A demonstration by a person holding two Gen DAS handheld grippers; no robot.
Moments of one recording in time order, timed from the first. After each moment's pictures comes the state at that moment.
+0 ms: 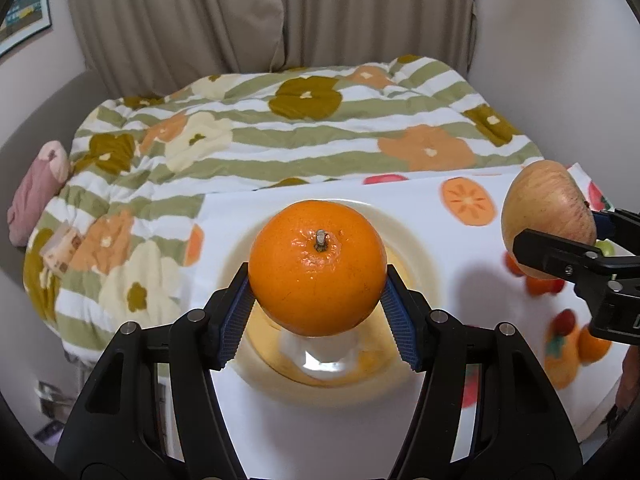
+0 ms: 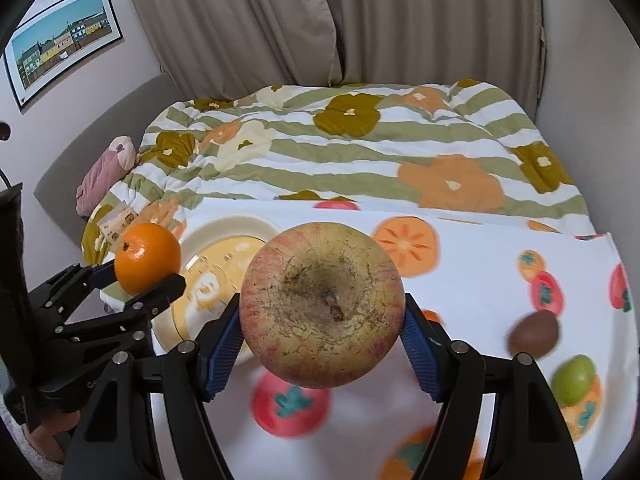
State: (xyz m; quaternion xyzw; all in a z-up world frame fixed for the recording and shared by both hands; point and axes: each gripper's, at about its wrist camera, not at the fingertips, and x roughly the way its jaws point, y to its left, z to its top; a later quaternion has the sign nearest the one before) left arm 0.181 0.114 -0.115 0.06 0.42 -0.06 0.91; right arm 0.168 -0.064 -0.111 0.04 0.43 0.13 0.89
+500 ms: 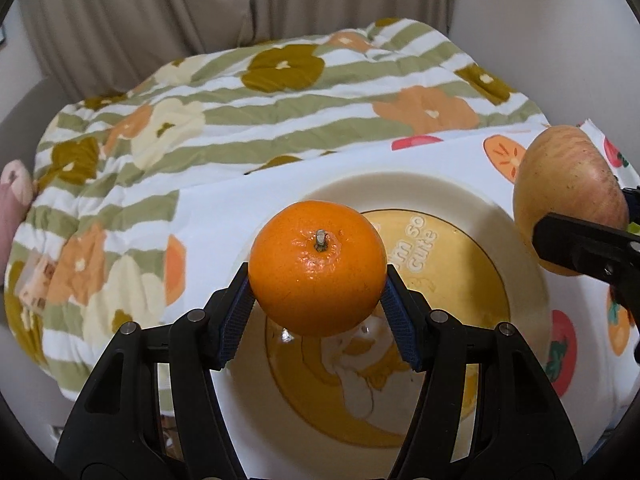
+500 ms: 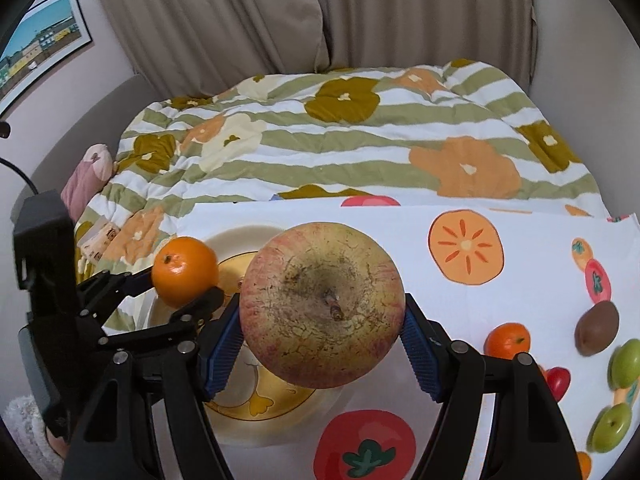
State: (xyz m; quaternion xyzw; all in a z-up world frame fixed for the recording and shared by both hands) left arm 0.249 0.140 -0.182 0.10 0.45 -0.12 0.88; right arm 0.207 -0.010 -0.145 0.07 0.46 0.08 0.88
